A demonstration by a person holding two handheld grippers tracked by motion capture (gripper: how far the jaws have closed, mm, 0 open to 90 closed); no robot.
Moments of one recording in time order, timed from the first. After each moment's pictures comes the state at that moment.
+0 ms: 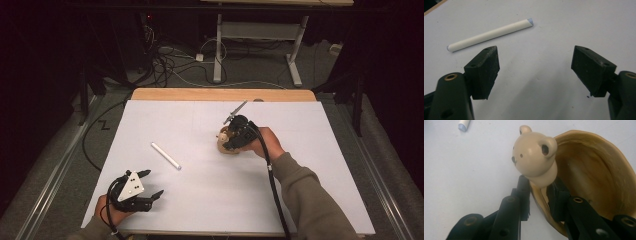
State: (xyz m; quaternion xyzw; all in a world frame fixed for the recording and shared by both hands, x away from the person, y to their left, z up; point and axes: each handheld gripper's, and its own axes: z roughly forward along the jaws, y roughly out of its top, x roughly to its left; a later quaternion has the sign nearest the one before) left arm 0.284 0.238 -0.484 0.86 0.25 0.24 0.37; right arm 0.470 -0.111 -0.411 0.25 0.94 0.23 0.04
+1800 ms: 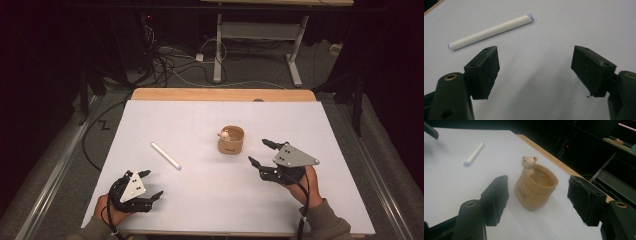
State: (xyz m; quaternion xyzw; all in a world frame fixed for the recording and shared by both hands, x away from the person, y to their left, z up) left arm 0.284 0.236 -0.485 0.87 0.24 0.25 0.35; right arm 0.329 -0.207 -0.405 0.21 0.80 0.46 0.33
